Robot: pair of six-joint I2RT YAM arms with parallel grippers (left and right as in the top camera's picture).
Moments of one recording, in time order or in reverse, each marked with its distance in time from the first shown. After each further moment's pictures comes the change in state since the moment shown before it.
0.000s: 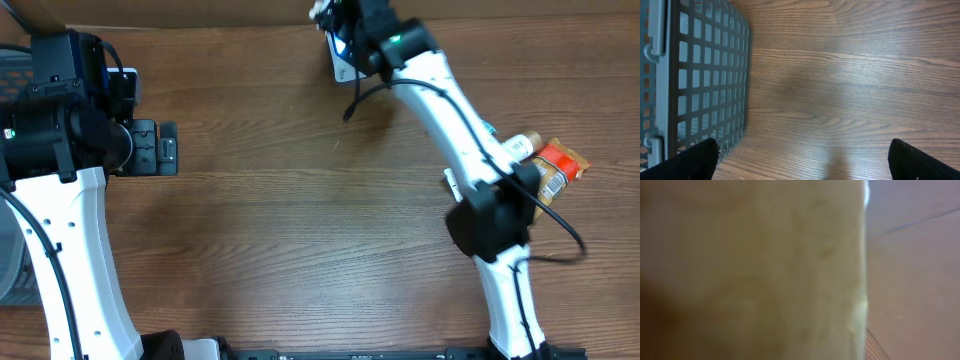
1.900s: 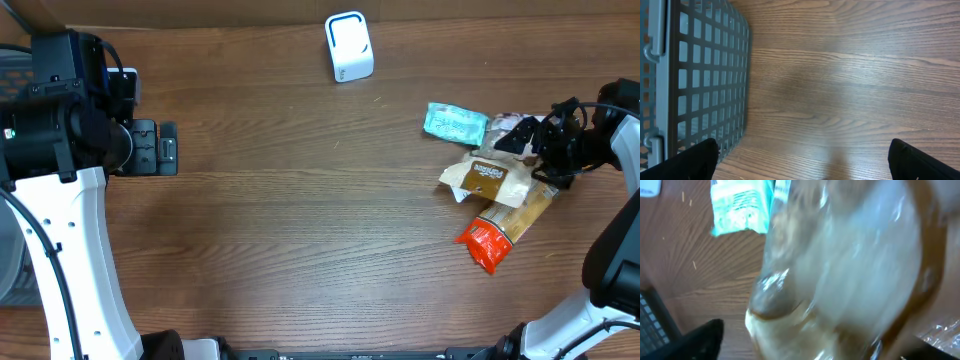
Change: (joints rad) left arm 0.000 0.000 0.000 0.000 0.000 0.000; right arm -0.843 -0.420 -0.999 -0.148 -0.837 0.633
